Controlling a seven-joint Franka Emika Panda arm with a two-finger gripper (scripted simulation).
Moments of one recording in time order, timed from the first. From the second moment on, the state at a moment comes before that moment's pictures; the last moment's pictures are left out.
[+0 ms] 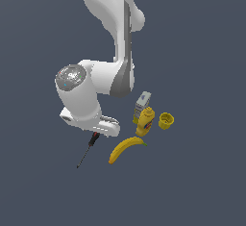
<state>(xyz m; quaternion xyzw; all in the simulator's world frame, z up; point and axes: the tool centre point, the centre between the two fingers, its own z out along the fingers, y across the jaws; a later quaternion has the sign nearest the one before) 0.080 -0.110 0.140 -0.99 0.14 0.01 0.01</state>
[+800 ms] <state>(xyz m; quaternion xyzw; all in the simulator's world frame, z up) 0.088 -0.153 0.066 -0.98 0.19 0.00 0.00</state>
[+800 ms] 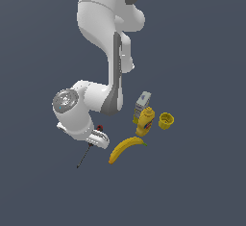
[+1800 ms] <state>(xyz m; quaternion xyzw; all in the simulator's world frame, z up) 0.088 -0.153 0.015 -0.98 0.19 0.00 0.00</state>
